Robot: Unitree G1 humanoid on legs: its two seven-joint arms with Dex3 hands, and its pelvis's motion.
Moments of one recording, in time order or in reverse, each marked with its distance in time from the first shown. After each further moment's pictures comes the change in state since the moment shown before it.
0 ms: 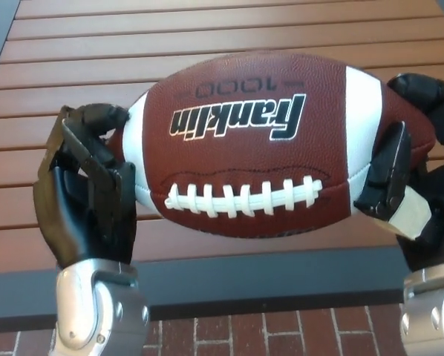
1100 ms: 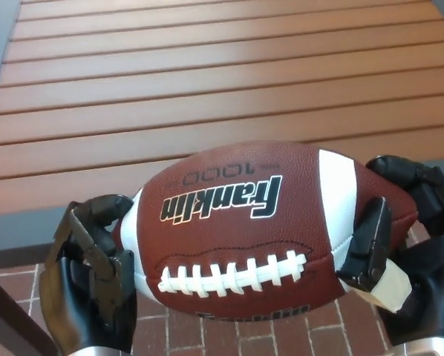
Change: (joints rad) left_arm 0.237 0.087 -0.155 -0.059 -0.018 -0.074 0.087; right_arm 0.245 -0.023 0.176 -0.044 0.001 -0.126 -0.108
